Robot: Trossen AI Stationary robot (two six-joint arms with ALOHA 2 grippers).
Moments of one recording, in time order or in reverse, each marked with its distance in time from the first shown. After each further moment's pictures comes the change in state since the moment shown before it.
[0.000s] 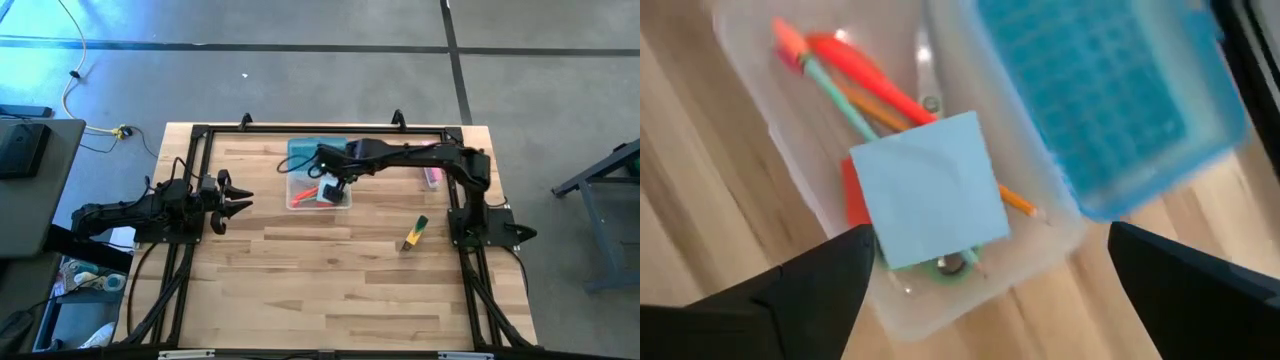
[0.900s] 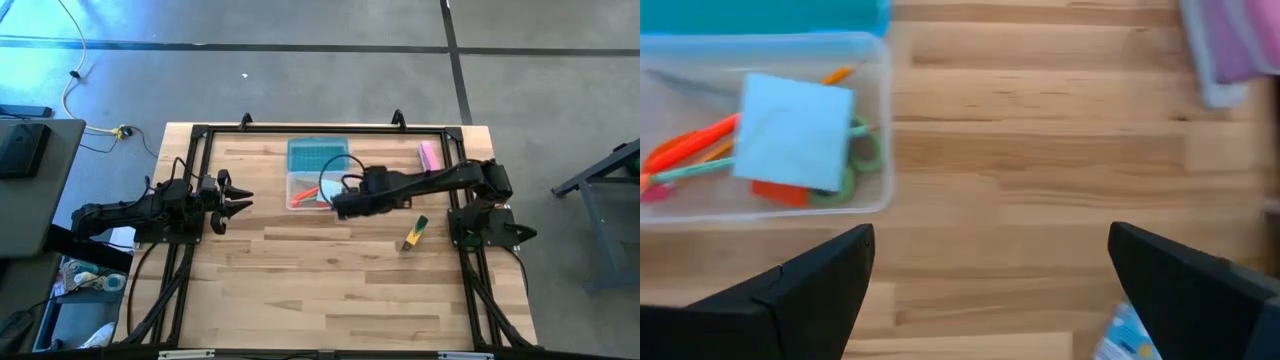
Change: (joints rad) left arm 0.000 0.000 0.000 0.000 0.000 0.000; right arm 0.301 -0.120 0.000 -0.544 0.236 1.494
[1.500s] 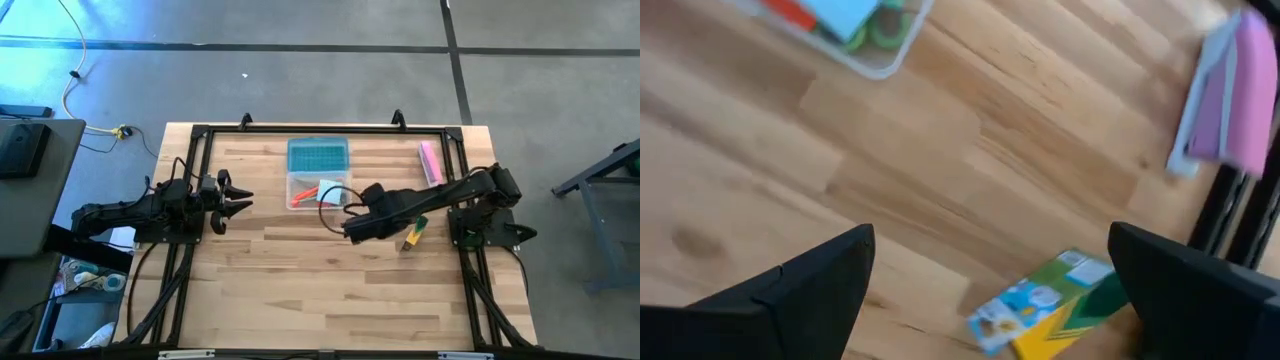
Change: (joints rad) left arm 0.000 0.000 0.000 0.000 0.000 0.000; right arm 0.150 -0.040 0.000 -0.081 -0.035 -0.384
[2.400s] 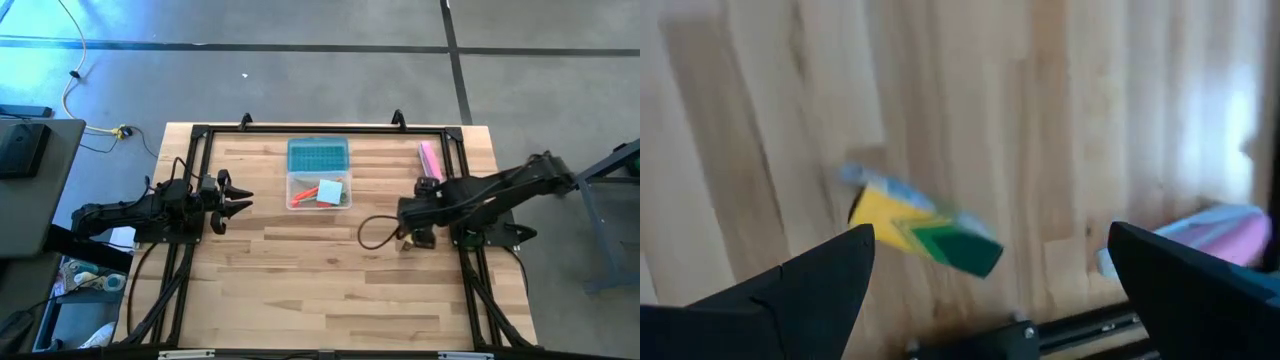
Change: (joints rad) left arm 0.000 0.000 0.000 0.000 0.000 0.000; right arm 0.036 -0.498 -0.459 0.168 -0.129 -0.934
